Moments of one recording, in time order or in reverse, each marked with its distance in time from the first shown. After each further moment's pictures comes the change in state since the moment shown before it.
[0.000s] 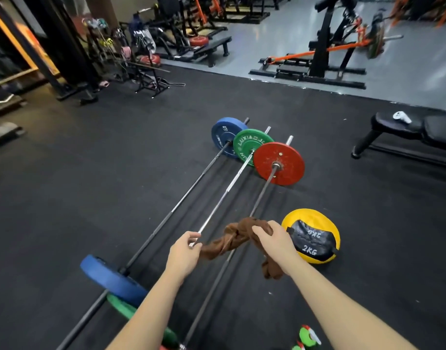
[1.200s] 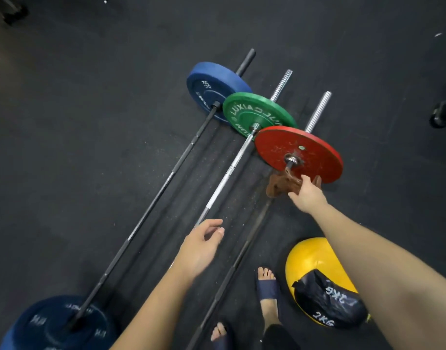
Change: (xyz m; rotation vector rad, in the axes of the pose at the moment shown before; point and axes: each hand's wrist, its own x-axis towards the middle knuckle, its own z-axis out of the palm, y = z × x) left_hand 0.590 0.182 0.261 0.002 -0.257 -0.317; right_hand 0.828 0.076 -0.089 -0.586 -0.228 0.262
